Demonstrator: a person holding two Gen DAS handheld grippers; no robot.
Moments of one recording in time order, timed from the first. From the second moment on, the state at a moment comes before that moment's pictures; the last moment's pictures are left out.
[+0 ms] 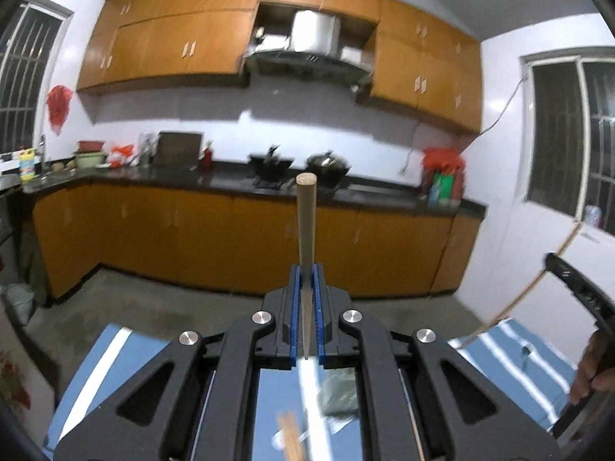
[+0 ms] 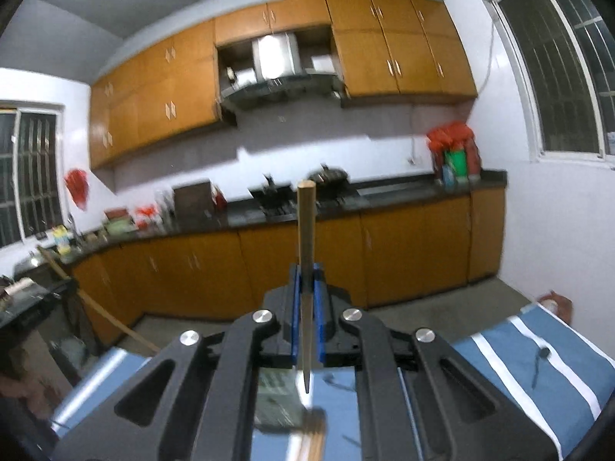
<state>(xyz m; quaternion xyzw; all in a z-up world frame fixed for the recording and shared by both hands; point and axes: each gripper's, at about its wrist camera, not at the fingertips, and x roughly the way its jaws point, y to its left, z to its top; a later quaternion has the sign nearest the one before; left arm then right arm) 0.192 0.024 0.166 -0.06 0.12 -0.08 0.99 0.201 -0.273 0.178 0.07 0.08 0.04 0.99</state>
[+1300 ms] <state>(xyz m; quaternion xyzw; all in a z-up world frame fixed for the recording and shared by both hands) 0.172 0.035 0.093 -0.09 0.18 -0.06 0.98 0.204 -0.294 0.067 0.09 0.23 0.00 0.97</state>
